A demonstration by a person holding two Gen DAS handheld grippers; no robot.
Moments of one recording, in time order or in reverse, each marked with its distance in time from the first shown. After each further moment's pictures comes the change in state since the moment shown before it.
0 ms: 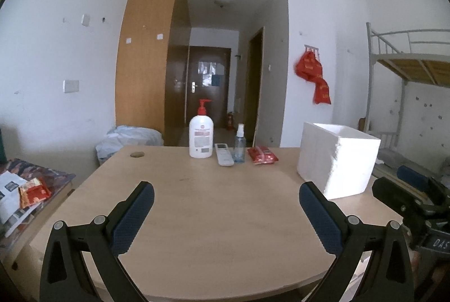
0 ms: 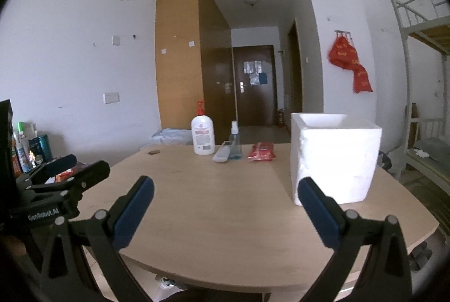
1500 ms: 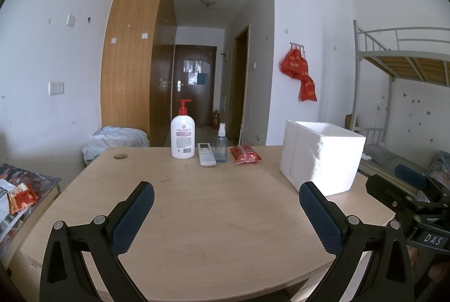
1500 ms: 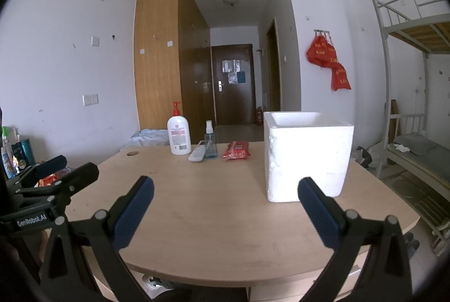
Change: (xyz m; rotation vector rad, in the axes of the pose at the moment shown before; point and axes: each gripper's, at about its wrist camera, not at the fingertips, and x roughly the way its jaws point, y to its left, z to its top) left arm 0.005 -0.016 0.006 0.018 0.010 -0.072; right arm -0.011 -0.011 0.002 0.026 0.007 -0.108
